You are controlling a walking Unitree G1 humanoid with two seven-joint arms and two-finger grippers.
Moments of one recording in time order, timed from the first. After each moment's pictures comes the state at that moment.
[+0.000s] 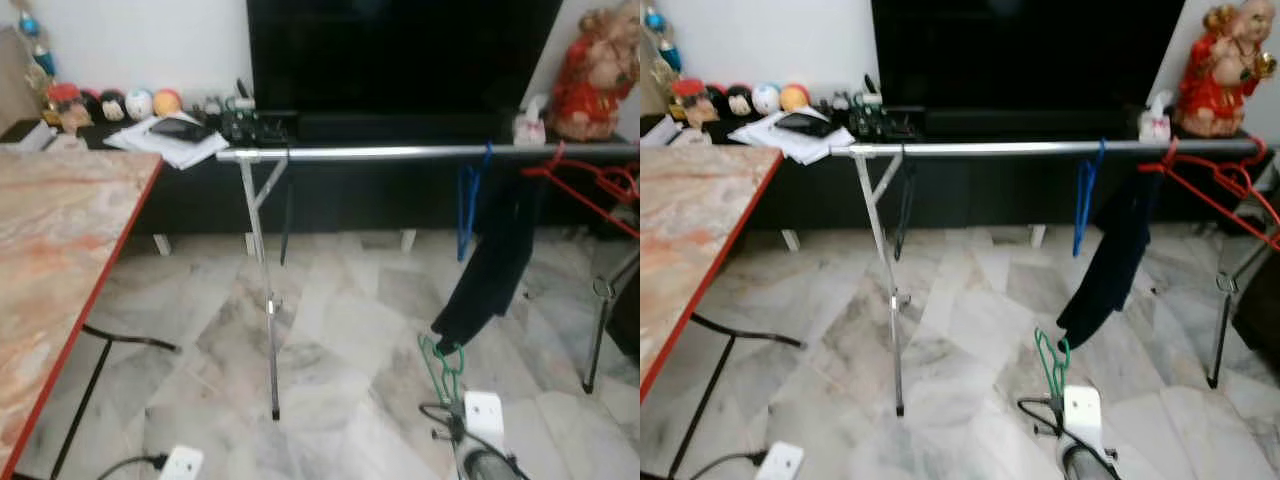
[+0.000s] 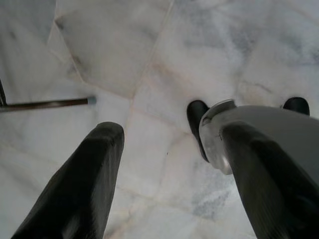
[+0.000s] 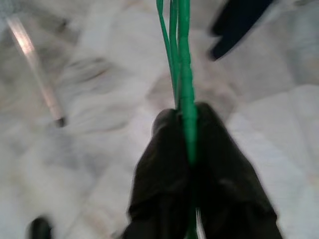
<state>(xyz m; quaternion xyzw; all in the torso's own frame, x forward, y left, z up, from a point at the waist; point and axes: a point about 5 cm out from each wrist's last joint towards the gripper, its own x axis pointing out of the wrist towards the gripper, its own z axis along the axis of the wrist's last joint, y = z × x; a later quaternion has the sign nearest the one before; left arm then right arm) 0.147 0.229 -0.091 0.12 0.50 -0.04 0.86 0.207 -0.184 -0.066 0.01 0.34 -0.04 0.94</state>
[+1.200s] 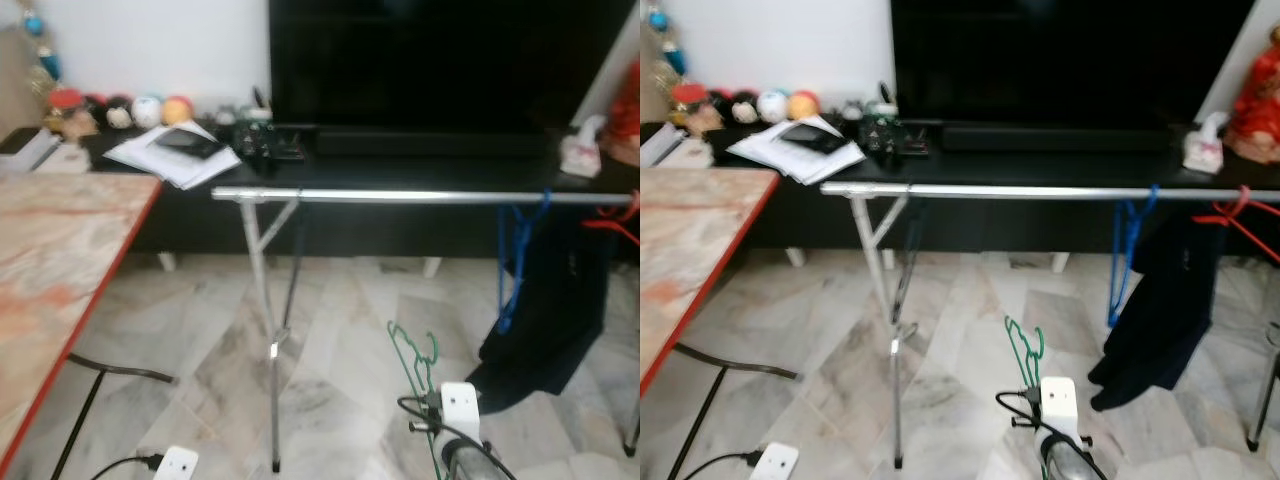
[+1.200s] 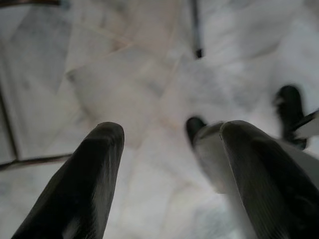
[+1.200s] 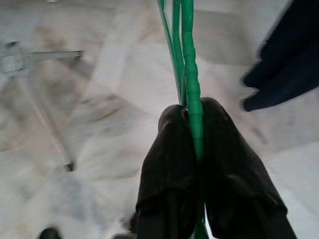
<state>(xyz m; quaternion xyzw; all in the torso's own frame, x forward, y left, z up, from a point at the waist) 0.157 0.207 -0.091 0.11 0.48 -0.07 0.87 0.203 -0.199 -0.065 -0.01 0.34 -0.04 0.94</state>
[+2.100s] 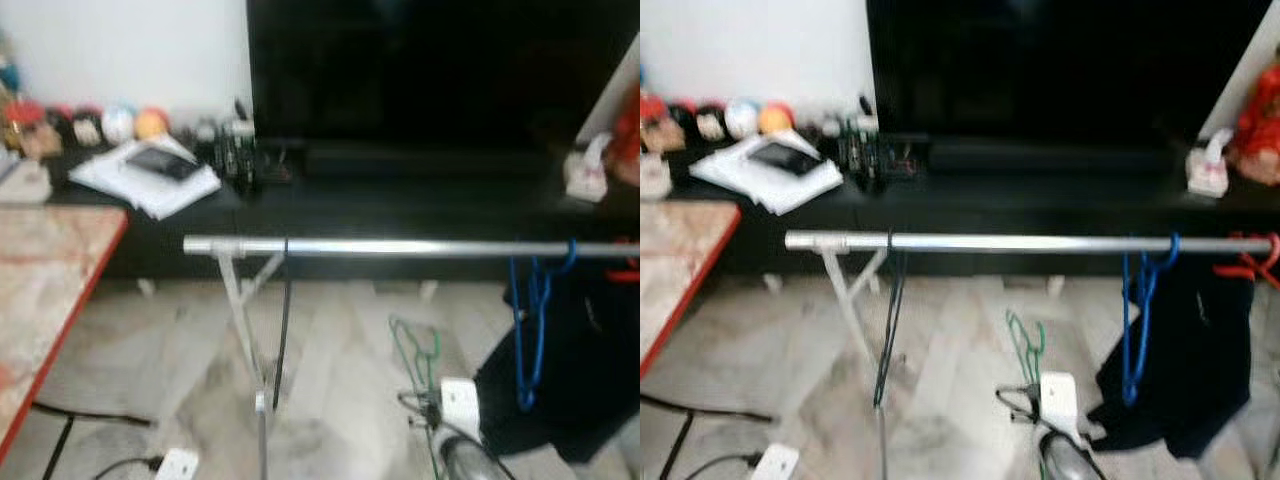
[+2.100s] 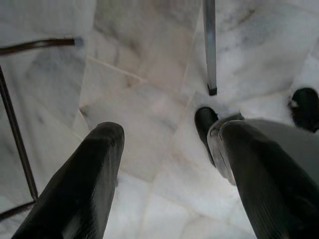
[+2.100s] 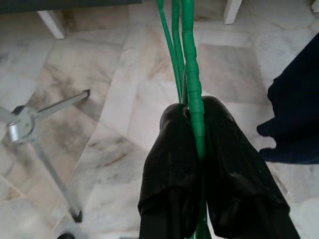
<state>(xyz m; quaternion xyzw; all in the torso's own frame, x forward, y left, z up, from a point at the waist) 0.161 0.218 -0.087 0.13 0.48 -0.06 0.87 0.217 -0.192 -0.056 0.00 0.31 -0.04 0.95</state>
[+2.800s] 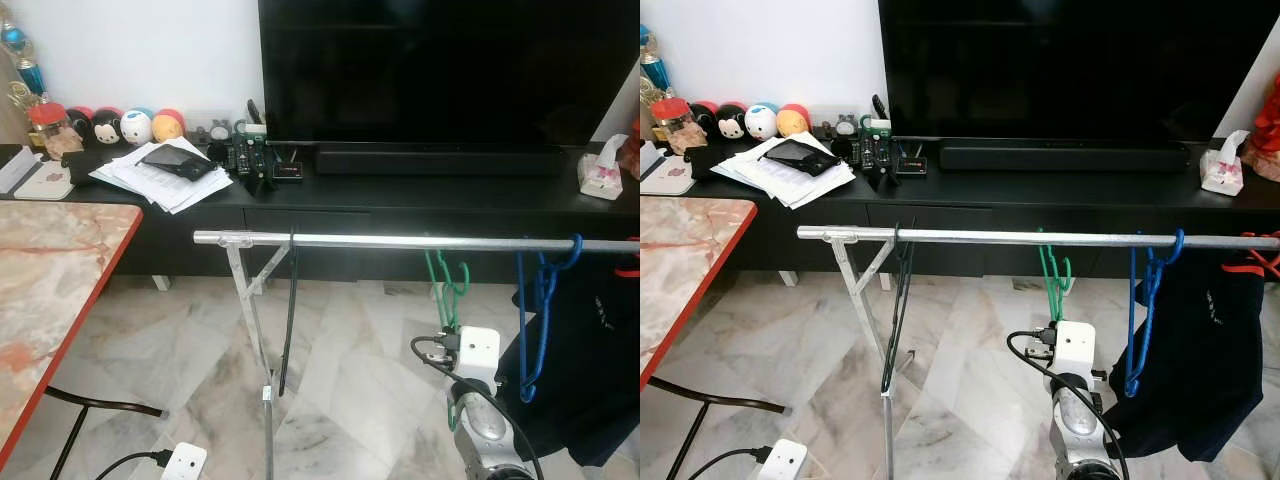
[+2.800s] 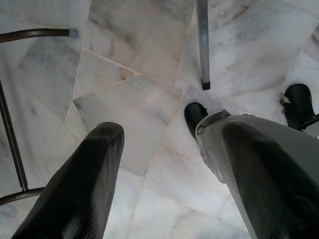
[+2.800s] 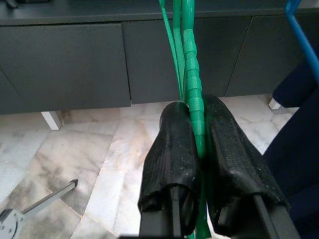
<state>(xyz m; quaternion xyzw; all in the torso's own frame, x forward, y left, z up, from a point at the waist) 0.159 0.213 -0.089 0.12 0.48 -0.06 0.87 0.269 -0.195 -0.003 -0.02 0.13 -0.09 0.99</state>
